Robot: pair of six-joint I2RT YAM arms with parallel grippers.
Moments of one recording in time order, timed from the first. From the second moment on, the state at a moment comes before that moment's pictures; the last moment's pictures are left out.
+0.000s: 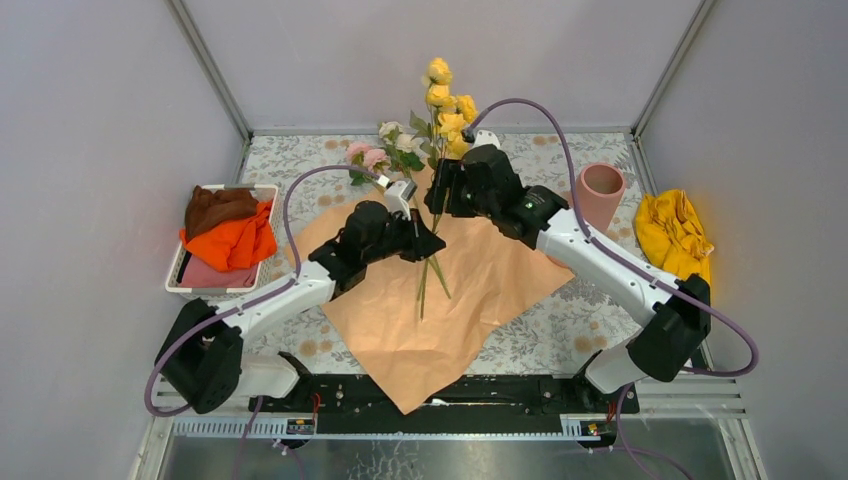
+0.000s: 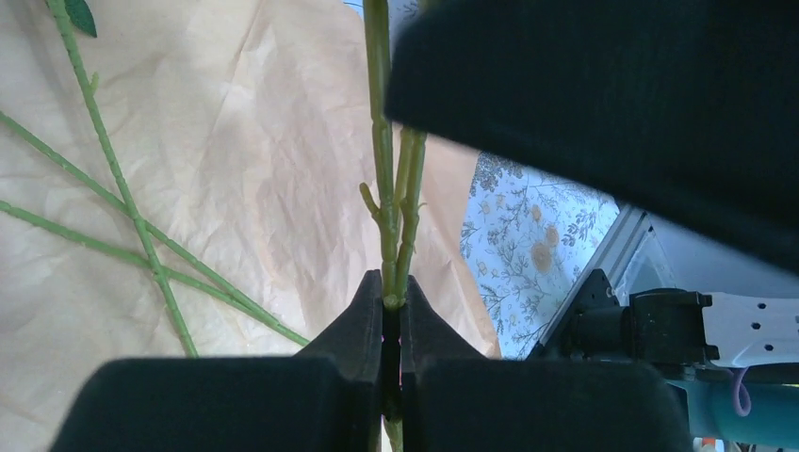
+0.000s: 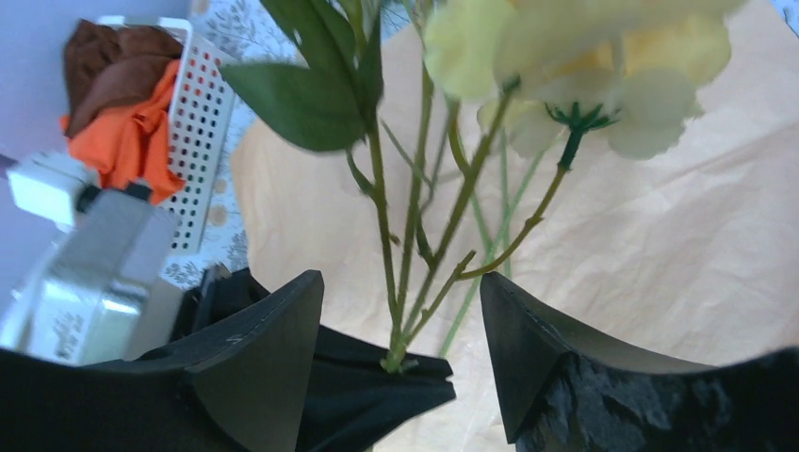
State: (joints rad) left arm -0.64 1.33 0.79 0.20 0.30 -0.61; right arm 0.75 1.50 1.40 -0.48 0.15 0.62
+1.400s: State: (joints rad) left arm -0.80 1.15 0.79 0.02 0.06 -0.55; right arm 0.69 1.62 1.67 -0.54 0.09 0.51
